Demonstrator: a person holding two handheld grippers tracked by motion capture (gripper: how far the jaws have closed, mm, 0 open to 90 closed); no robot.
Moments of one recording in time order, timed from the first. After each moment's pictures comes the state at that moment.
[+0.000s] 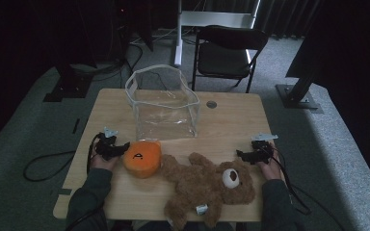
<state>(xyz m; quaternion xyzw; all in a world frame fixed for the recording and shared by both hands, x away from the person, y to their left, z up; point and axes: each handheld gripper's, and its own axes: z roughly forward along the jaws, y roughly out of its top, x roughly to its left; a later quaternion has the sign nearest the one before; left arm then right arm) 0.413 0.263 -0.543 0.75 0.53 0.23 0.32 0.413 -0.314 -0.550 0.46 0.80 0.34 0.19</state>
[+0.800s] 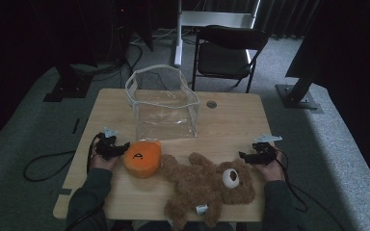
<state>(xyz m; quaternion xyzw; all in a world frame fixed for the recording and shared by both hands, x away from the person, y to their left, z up) 0.413 0.263 -0.543 0.75 0.53 0.23 0.32 0.397 -0.319 -0.535 0.46 0.80 0.35 0.18</state>
